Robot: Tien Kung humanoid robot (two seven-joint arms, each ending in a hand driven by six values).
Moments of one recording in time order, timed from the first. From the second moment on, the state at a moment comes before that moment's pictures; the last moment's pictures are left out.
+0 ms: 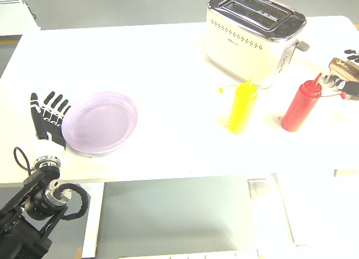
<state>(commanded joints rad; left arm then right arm) -0.30 0.19 -0.99 -1.10 0.20 0.33 -0.57 0.37 -0.43 1.29 1.05 -1.85 -0.34 0.04</state>
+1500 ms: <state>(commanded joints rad) -0.35 0.18 -0.81 -1.16 0.16 0.32 -0.56 0.39 -0.42 1.25 1.00 -1.85 -0.41 0.03</state>
